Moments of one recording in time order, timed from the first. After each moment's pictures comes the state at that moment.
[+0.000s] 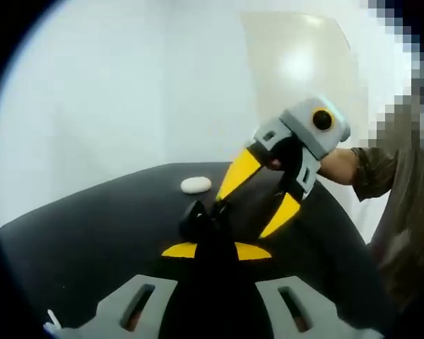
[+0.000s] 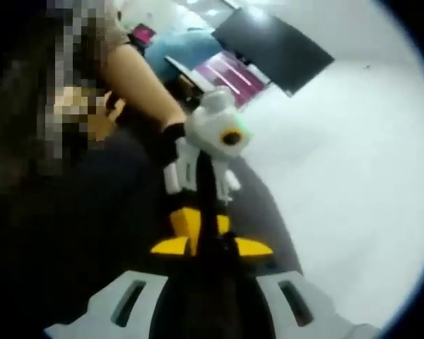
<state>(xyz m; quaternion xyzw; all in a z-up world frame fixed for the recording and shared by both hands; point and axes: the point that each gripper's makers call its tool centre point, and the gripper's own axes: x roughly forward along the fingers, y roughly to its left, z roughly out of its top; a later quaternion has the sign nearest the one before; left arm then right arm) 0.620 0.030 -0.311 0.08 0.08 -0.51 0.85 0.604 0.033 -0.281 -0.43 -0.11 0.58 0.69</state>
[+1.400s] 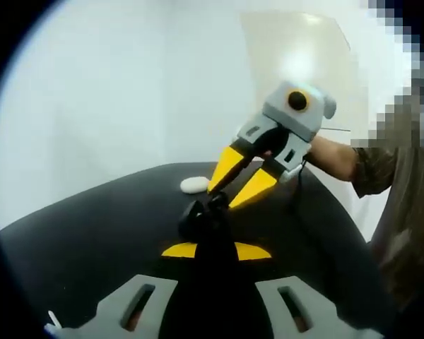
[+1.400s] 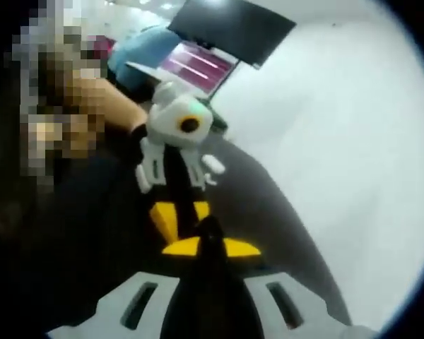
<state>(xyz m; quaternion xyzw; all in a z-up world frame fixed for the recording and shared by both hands) 0.620 0.030 -0.311 0.08 0.08 -0.51 0.85 0.624 0.021 -0.273 -0.37 -0.02 0.56 0.74</state>
